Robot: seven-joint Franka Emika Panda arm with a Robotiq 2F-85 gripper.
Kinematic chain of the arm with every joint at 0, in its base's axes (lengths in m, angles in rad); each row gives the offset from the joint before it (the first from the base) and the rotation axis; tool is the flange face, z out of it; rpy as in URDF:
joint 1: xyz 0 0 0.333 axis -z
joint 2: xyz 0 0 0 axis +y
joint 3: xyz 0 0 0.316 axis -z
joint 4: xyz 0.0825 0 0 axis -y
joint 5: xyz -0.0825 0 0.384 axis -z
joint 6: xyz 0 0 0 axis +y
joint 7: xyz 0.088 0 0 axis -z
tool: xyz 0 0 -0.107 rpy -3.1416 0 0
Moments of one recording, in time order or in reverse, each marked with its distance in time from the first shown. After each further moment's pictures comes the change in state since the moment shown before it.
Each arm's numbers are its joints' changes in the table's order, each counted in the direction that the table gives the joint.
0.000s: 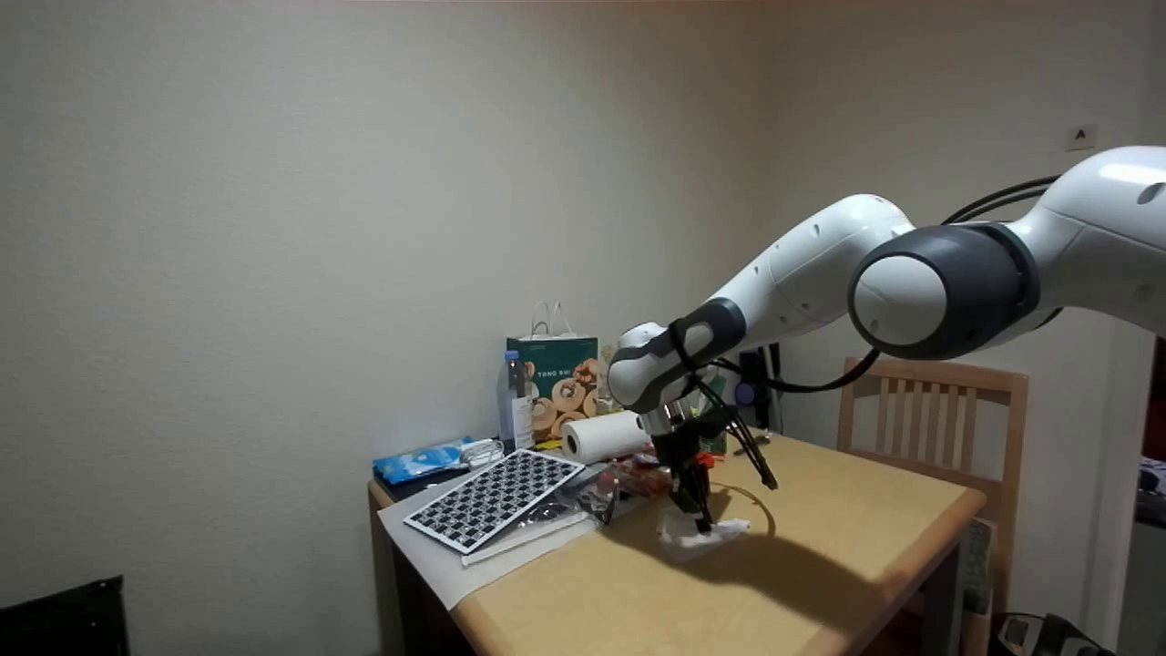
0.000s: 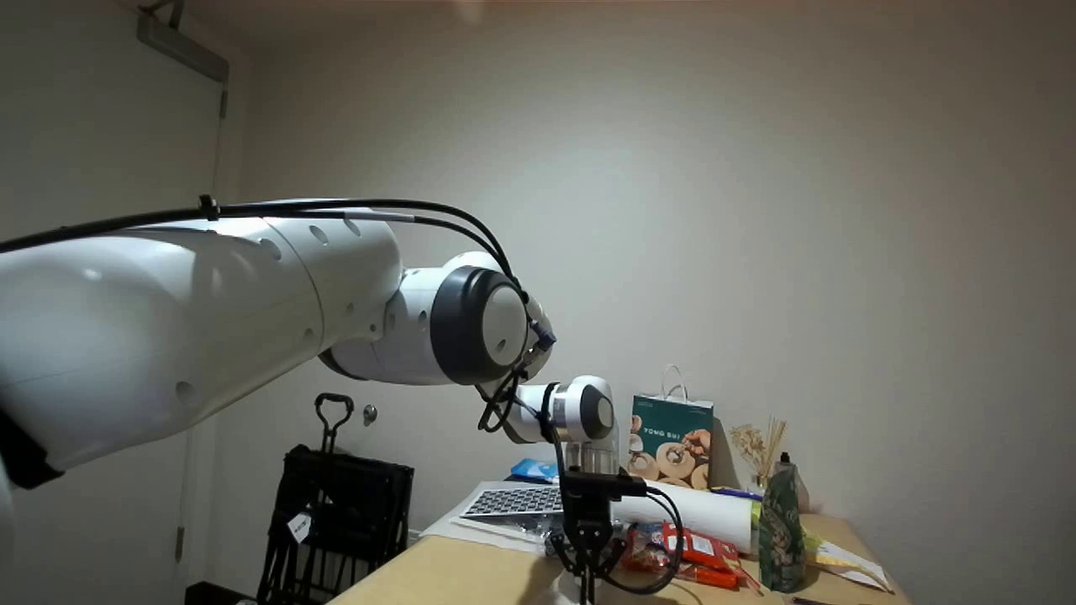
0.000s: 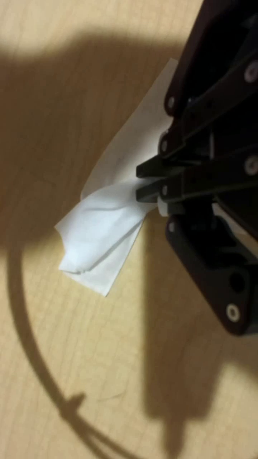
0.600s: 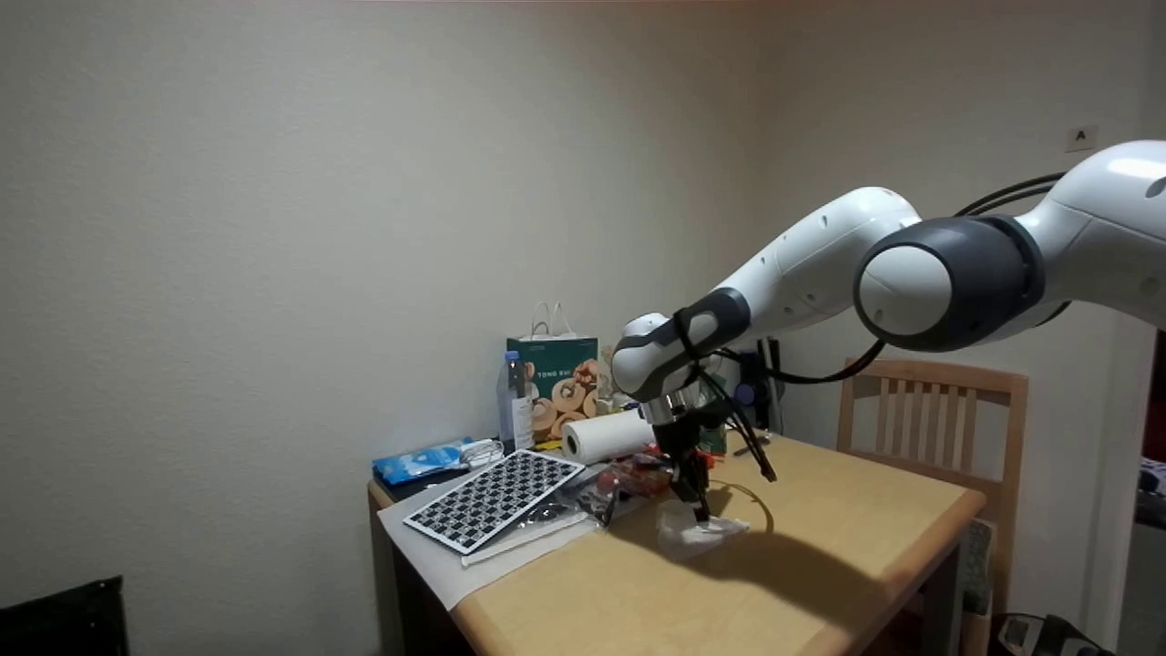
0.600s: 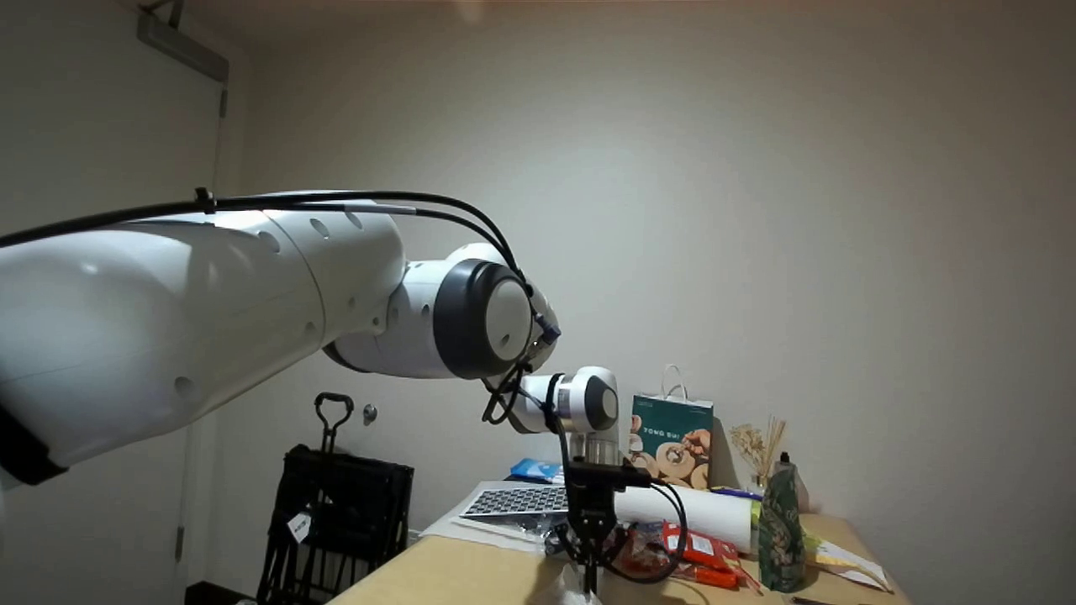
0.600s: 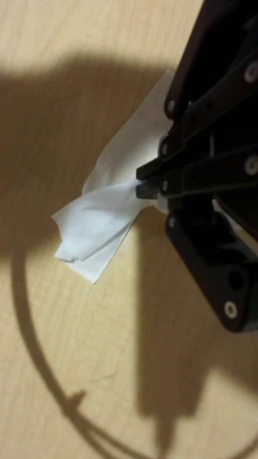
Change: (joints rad) arm 0.020 -0.022 -0.021 0.005 0.000 0.000 -0.007
